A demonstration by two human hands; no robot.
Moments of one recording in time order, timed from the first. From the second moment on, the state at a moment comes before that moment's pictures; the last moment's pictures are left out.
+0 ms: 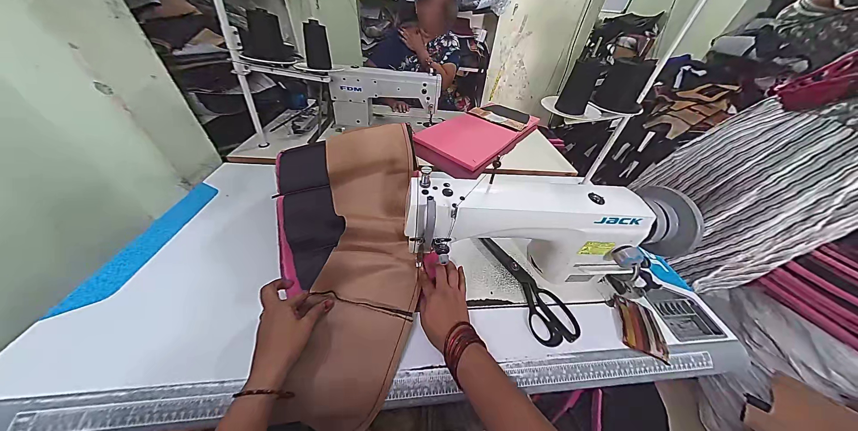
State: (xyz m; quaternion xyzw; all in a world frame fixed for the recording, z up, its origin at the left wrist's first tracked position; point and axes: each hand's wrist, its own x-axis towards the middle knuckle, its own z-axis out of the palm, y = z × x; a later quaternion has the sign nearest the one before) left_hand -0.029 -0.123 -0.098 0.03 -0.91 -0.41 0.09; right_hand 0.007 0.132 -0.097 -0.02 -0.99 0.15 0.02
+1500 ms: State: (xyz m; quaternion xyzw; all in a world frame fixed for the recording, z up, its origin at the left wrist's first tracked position) left_hand -0.160 -0.091 -0.047 0.05 -0.97 -0.24 0.02; right_hand 0.000 0.120 -0.092 0.00 -0.96 0.26 0.05
